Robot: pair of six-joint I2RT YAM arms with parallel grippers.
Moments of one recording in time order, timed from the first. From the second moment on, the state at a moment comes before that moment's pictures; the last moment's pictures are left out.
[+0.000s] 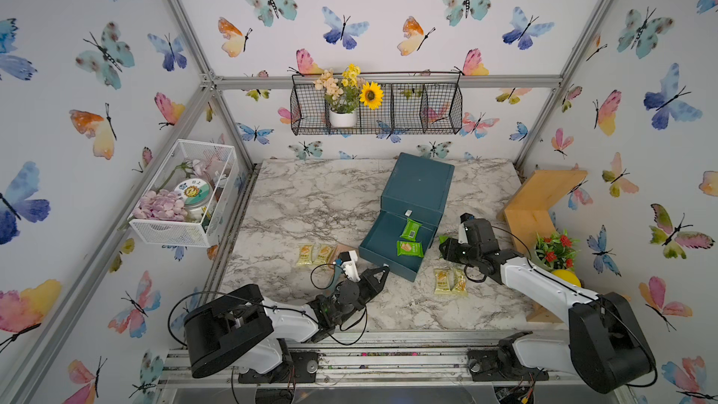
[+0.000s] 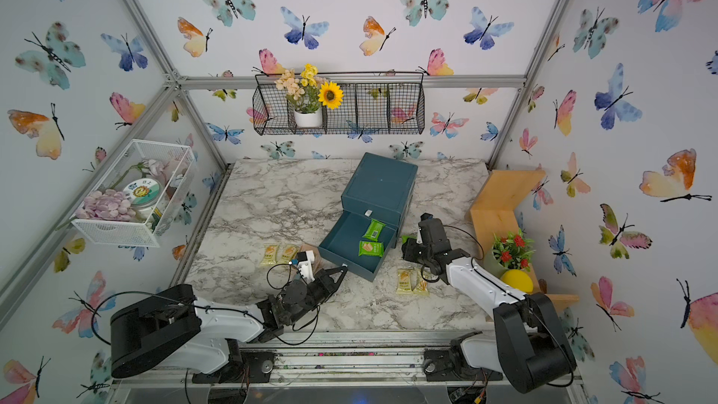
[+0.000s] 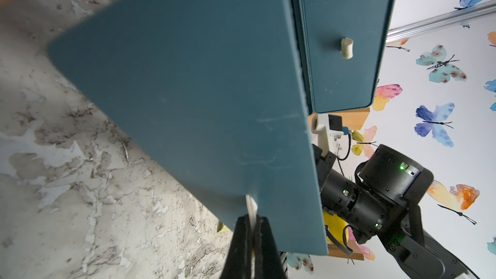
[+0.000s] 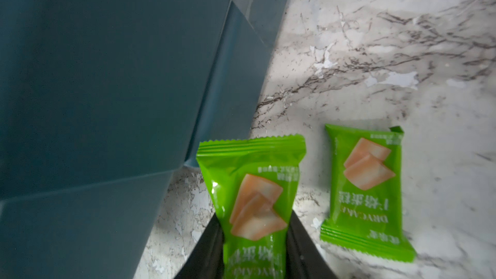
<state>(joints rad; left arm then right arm) -1.08 1.40 0.25 0.95 -0.29 -1.36 0.36 1.32 0.63 -0.16 -0.12 0.50</state>
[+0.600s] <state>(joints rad) -1.08 1.40 0.25 0.94 -0.29 -1.36 0.33 1.47 0.62 -0.08 -0.12 0.50</state>
